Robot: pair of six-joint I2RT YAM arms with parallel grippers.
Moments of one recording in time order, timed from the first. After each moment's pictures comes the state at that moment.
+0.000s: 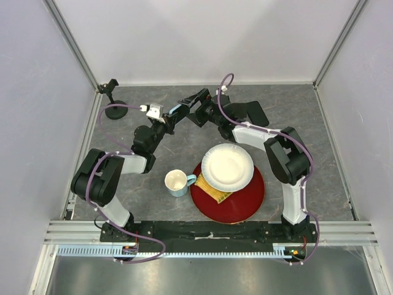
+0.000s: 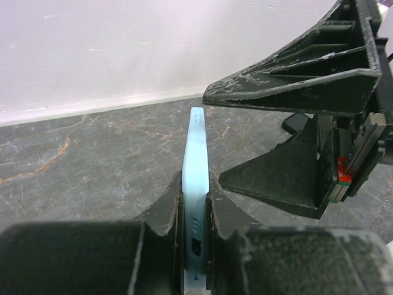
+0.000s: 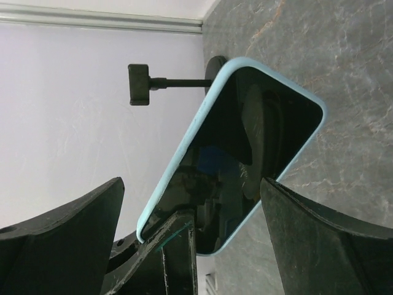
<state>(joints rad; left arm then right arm) -0.34 1.66 0.61 1.19 0.11 -0.15 0.59 2.04 1.39 0.44 -0.16 1.33</state>
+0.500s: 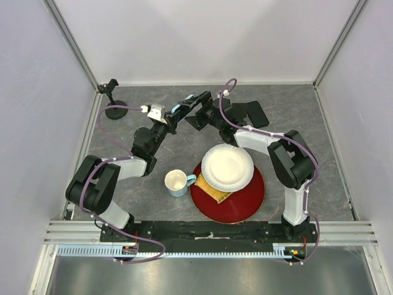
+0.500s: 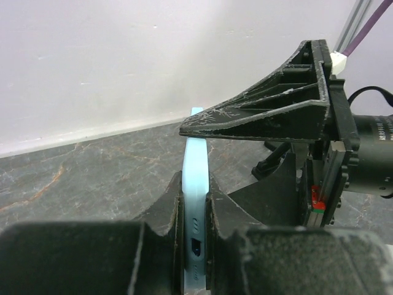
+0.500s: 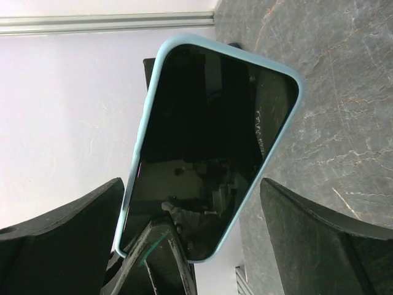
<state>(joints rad) -0.40 1.58 0.60 1.19 0.08 -0.12 0.61 1.96 1.30 0.46 -0.13 1.46</state>
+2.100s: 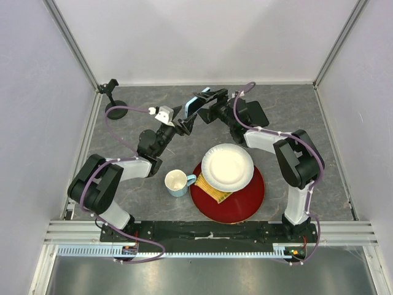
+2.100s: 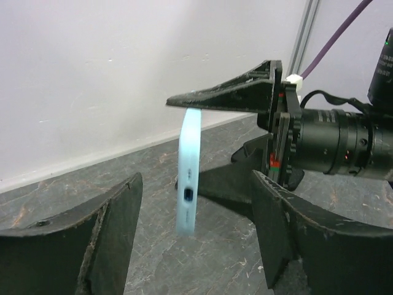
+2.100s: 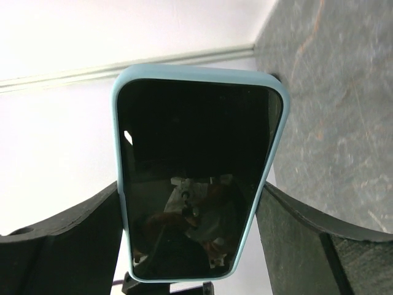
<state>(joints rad) -0.49 1.58 0.62 1.27 0.11 -0.08 0.53 1.92 1.19 0.65 -0.16 1.64</state>
